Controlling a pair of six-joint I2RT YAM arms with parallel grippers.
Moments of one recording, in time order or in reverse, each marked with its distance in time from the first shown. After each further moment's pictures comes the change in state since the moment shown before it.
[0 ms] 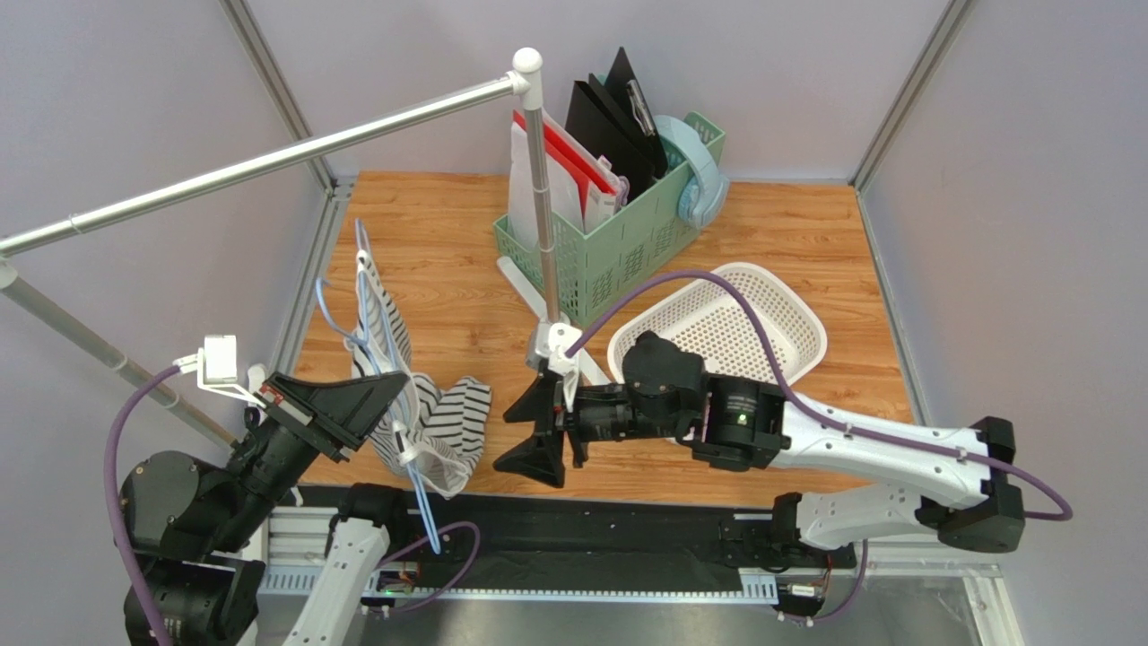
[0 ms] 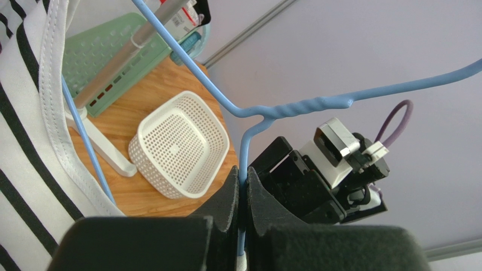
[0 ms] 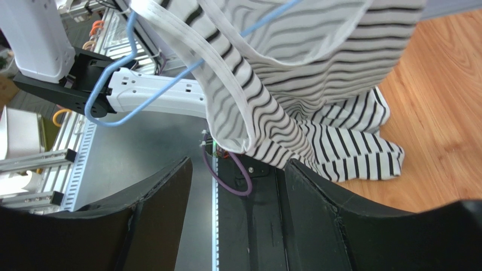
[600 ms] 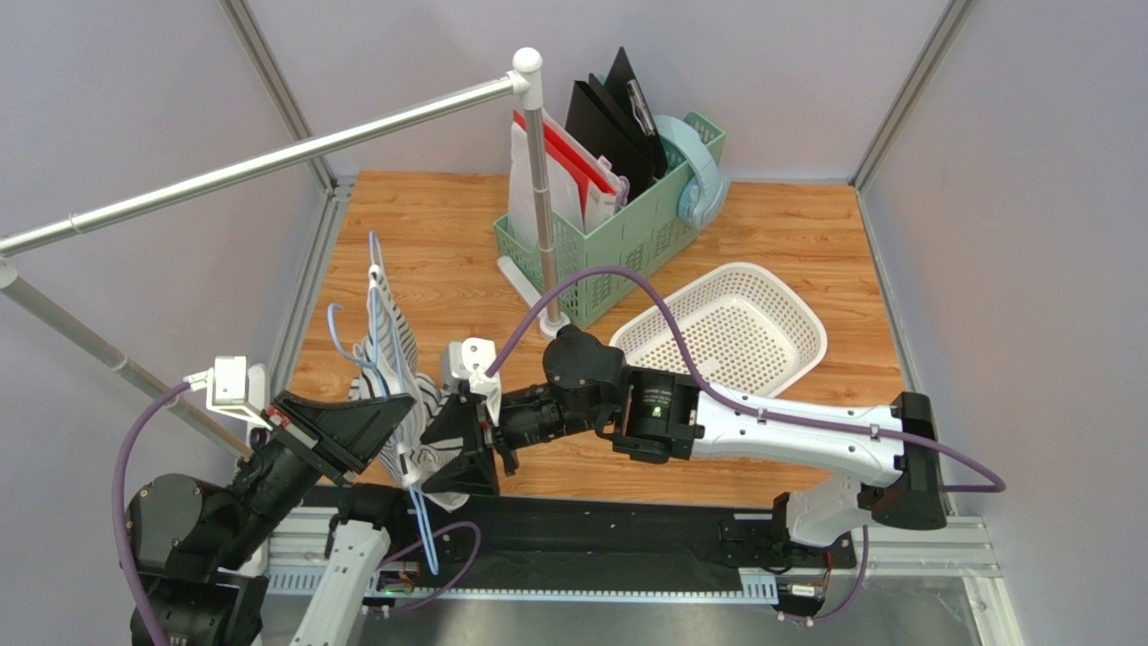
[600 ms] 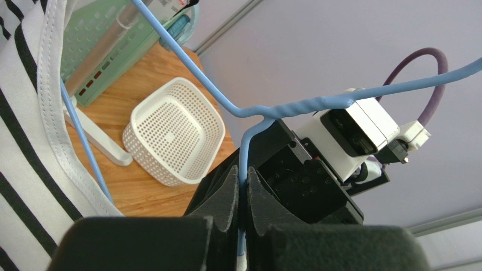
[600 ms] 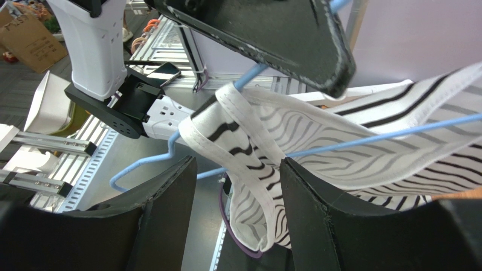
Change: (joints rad) left arm 0.000 -0.075 -0.058 -0.005 0.067 0.011; right arm 0.047 0.295 0.210 0.182 -0.207 -0.101
